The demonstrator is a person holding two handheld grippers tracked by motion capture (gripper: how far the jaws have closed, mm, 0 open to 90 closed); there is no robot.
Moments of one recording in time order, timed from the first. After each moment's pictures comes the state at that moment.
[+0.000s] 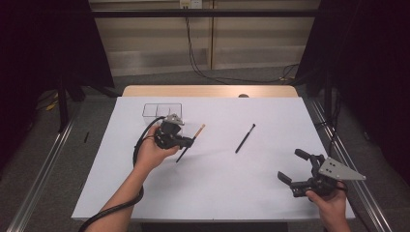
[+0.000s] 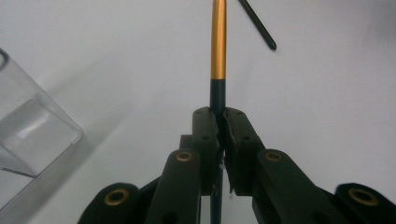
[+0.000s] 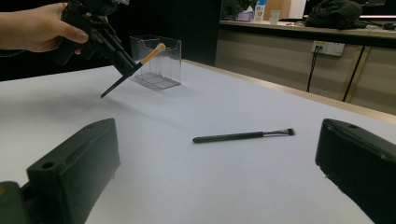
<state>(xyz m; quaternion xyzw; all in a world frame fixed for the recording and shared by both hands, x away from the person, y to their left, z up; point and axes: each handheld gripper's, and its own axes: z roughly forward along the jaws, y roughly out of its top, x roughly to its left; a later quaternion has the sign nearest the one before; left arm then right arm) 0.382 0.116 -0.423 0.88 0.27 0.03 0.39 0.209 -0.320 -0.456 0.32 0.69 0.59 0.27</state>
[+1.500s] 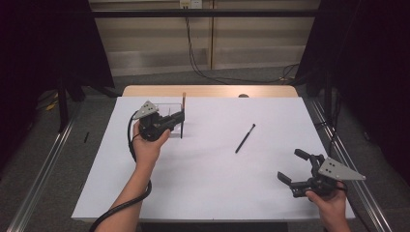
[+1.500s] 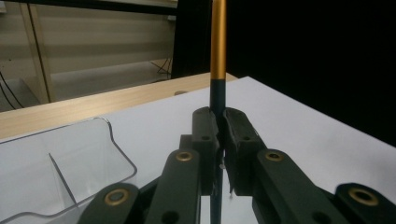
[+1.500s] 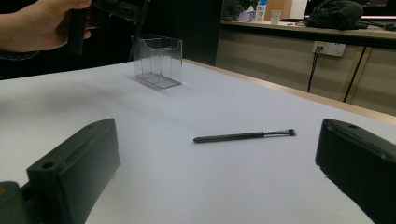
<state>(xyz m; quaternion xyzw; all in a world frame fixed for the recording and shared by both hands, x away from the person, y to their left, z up) 0.382 0.149 -0.402 0.72 0.34 0.13 0.60 0.209 -0.320 -0.455 0.32 0.69 0.59 0.27</state>
